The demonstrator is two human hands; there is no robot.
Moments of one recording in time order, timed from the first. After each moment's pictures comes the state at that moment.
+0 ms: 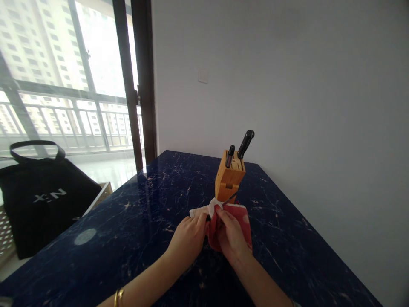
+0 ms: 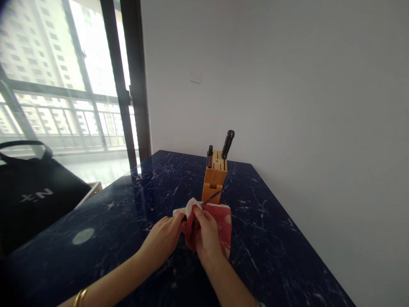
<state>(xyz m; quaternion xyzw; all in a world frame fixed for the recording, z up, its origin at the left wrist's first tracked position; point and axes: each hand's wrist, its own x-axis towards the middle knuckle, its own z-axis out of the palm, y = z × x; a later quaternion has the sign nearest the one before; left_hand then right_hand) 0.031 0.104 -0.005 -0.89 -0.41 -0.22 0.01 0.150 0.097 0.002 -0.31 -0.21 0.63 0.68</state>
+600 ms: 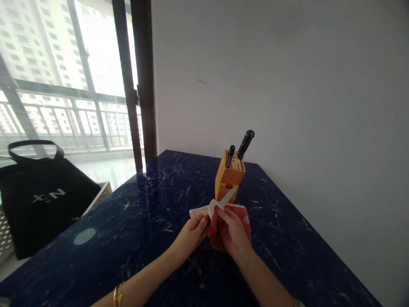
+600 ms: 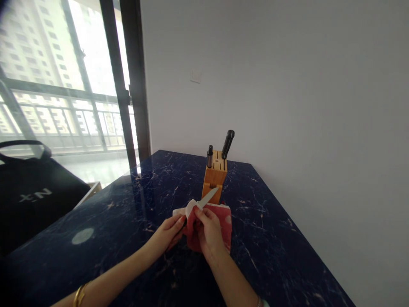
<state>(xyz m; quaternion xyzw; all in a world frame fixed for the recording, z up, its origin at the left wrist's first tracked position) 0.040 0.114 -0.018 -0.62 -0.32 -0.41 -0.59 0.161 0.101 0.002 -0.32 -0.28 0.62 0.66</state>
